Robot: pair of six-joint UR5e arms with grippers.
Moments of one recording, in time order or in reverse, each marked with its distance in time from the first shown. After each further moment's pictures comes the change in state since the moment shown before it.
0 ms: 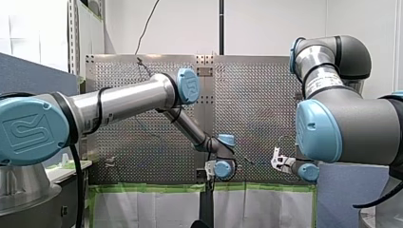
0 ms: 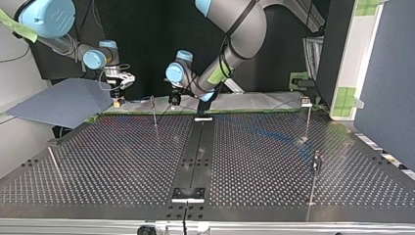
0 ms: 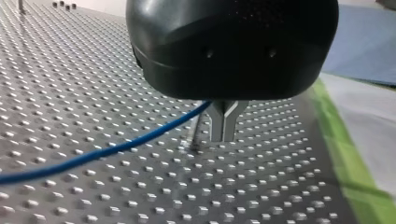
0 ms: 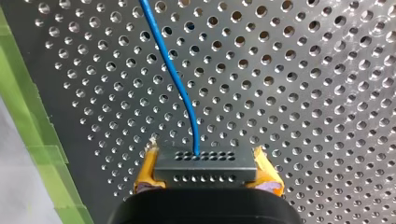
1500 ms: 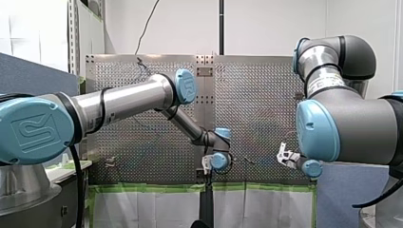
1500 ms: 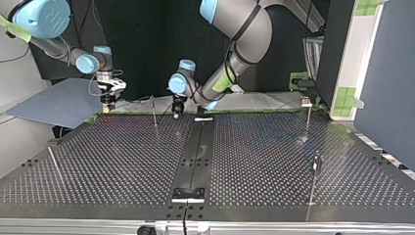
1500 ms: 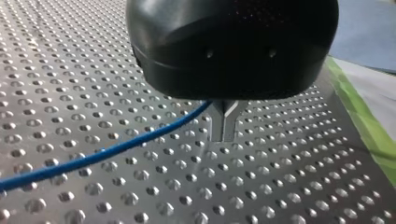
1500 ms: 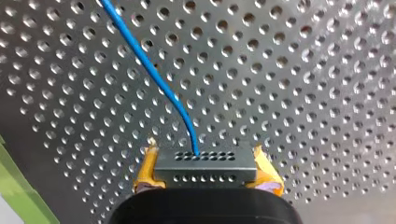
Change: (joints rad) left arm 0.049 0.015 0.058 -0.096 0.032 -0.022; right arm -0.038 0.001 -0.066 0.016 0.048 0.068
